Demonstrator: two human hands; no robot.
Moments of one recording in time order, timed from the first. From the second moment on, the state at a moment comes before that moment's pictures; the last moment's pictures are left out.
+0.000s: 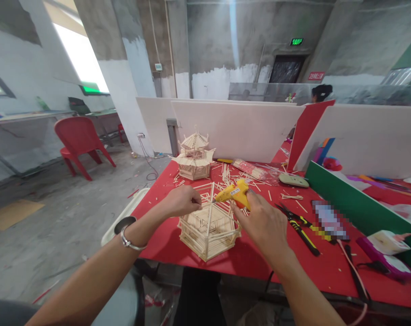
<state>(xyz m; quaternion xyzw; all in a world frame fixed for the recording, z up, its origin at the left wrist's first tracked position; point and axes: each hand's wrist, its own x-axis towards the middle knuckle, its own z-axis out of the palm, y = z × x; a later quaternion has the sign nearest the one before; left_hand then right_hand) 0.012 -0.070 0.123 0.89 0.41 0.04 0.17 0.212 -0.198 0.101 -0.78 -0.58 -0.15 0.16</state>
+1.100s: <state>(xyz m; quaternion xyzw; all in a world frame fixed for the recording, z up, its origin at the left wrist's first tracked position) 0.012 -0.069 0.122 0.89 0.41 0.04 0.17 0.214 -0.197 0.097 -0.77 -0.58 -0.17 0.18</state>
